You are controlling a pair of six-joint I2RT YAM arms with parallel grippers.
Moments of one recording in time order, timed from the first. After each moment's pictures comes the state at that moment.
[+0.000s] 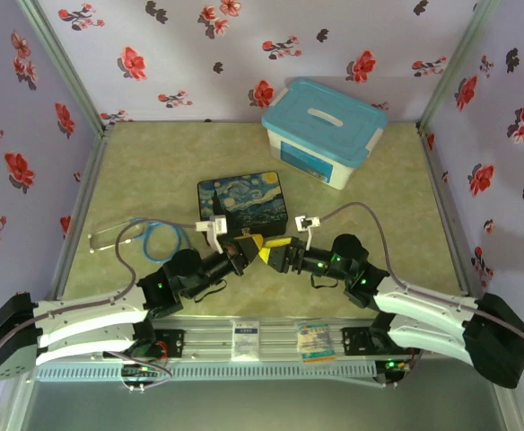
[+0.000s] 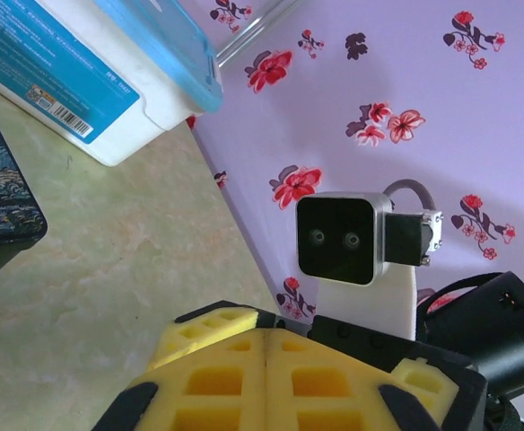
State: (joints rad) left arm -1.17 0.93 0.42 0.49 -0.23 -0.92; right arm 0.88 1.00 0.32 0.66 -0.44 0.88
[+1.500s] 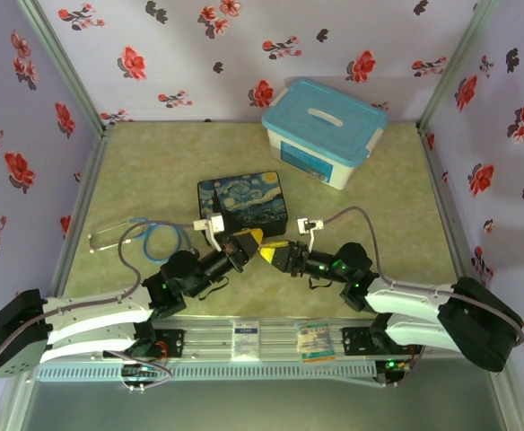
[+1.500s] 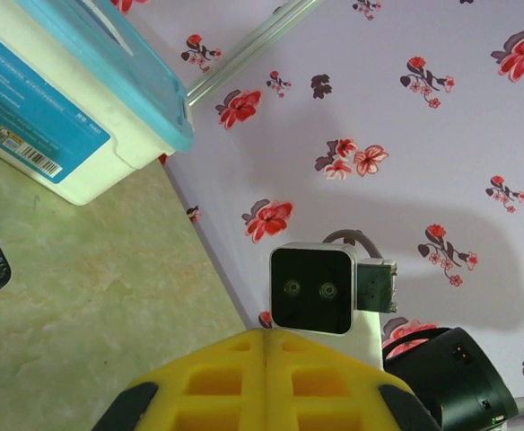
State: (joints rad) left arm -1.16 0.97 0.38 0.70 -0.24 -0.91; right arm 0.88 1.13 0.23 1.07 -0.50 1.01
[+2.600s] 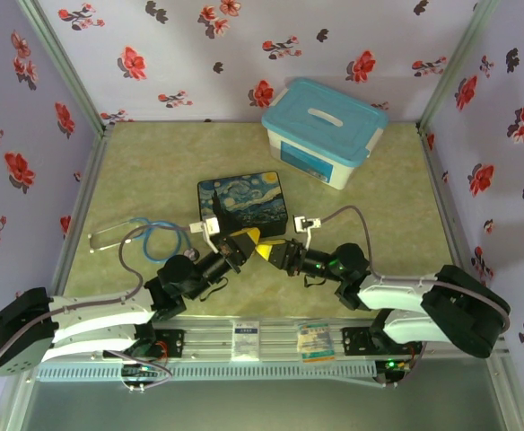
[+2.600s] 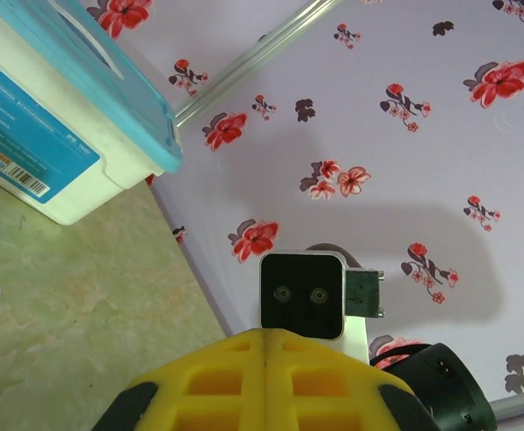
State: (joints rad) left arm -1.16 1.00 0.32 0.85 -0.26 -0.91; right arm 0.90 1.24 0.25 1.25 -0.49 1.06
